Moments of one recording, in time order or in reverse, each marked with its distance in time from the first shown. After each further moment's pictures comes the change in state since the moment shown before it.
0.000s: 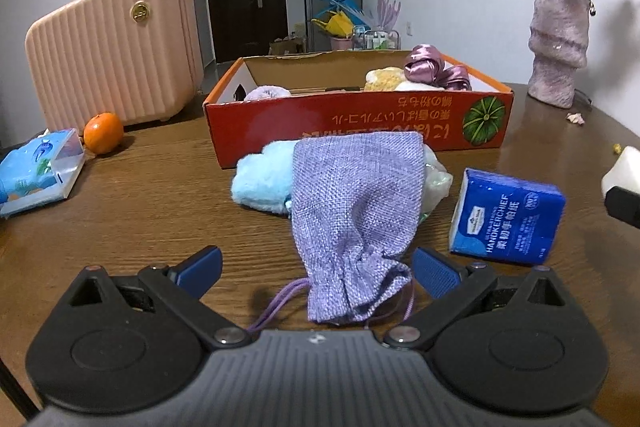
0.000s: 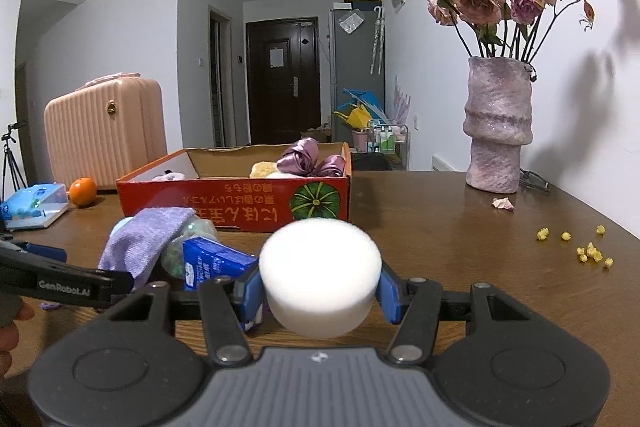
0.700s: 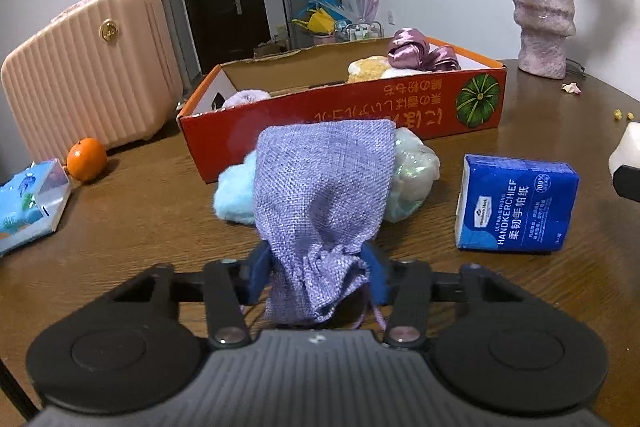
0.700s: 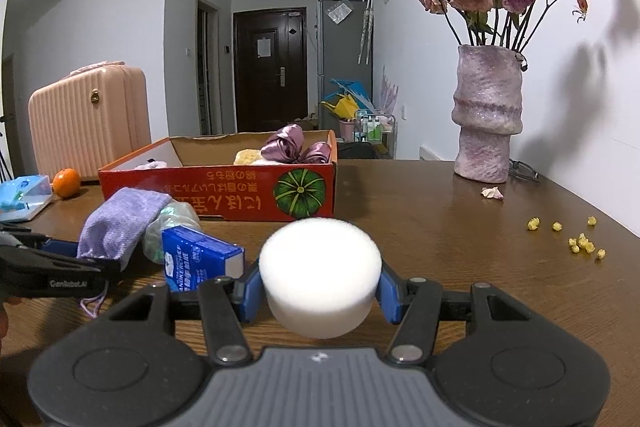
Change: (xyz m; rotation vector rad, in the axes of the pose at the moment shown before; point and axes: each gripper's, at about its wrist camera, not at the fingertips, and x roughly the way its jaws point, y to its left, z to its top) left arm 0.023 -0.009 0.003 0.117 0.008 0.001; right arm 0.010 -0.003 -0.003 0.000 0.029 -0.042
